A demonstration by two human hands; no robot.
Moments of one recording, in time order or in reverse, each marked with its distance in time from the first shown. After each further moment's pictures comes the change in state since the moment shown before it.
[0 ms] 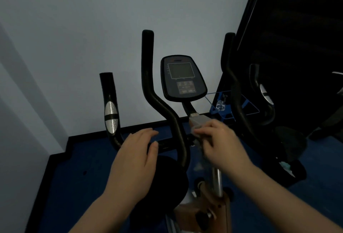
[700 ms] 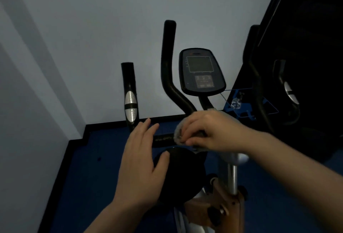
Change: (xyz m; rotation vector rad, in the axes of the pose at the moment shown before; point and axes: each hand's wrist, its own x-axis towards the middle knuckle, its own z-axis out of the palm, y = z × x) left_hand -0.032 -0.016 -0.001 -0.015 0.092 -0.068; right_hand 0.041 -0.044 -0.011 -0.095 -0.417 -0.646
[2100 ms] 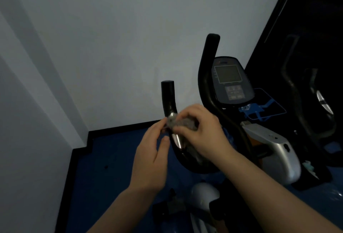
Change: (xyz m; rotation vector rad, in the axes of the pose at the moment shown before) left_hand 0.082 -0.078 -0.061 -0.485 0.004 -0.048; right_hand 0.133 -0.060 0.044 0.475 0.590 0.407
